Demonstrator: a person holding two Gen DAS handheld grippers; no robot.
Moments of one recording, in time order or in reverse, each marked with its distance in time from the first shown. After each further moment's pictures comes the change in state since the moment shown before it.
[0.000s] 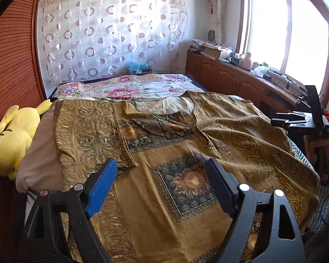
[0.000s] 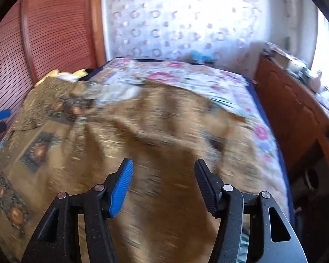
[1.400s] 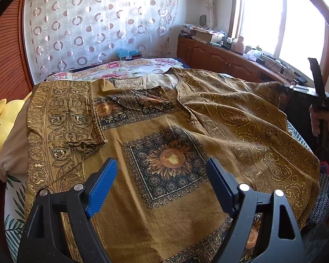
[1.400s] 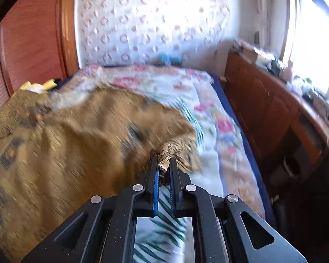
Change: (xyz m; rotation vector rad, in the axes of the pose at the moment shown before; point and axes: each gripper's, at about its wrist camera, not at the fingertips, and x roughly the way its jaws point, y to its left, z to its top) left arm 0.018 -0.033 -0.022 0.034 0.094 -0.038; right arm -0.036 -0.049 0.007 0.023 -0.065 -0.109
